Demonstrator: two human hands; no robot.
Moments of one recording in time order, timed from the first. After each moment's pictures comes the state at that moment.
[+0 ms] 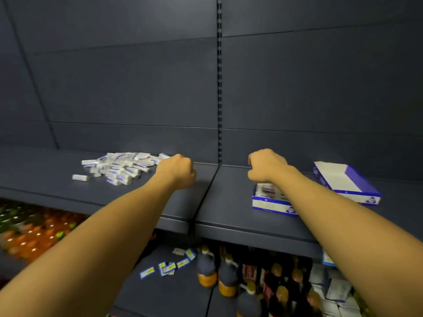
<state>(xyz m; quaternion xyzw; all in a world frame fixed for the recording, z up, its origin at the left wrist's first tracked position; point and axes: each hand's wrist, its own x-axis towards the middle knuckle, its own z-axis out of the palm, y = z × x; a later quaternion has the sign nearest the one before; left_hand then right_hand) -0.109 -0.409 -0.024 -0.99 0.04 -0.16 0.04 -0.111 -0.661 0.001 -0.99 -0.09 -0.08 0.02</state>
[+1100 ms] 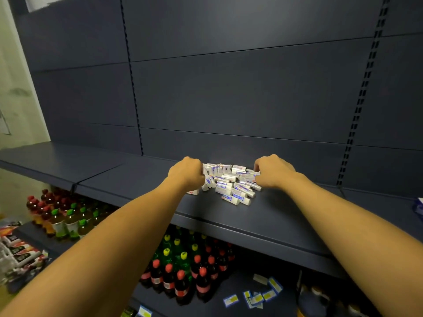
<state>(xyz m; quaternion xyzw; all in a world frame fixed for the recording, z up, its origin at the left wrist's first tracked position) -0.066 -0.047 -0.021 -0.99 -0.02 -0.15 -0.06 -0.044 -0.291 0.004 -0.98 -0.15 -0.10 0.05</state>
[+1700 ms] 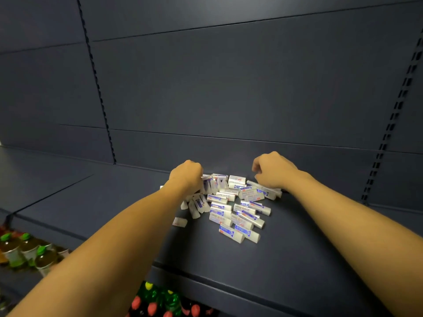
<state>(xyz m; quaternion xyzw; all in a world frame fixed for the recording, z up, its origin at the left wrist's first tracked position) 0.113 -0.026 -0.051 -0.99 0.01 -0.12 0.00 0.101 -0.279 -0.006 -0.98 -0.16 -0.09 0.07</state>
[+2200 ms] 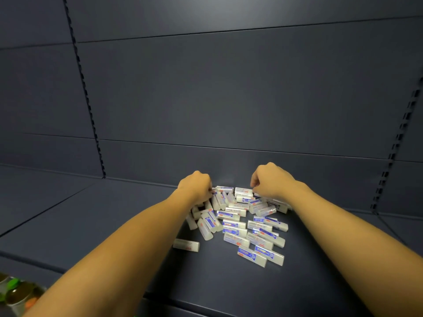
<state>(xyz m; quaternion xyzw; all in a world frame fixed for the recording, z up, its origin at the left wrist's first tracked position) 0.160 -0.010 -0.059 -0.99 0.09 -0.08 -0.04 0.134 -0.240 -0.020 -0.99 -0.12 -0.08 0.07</state>
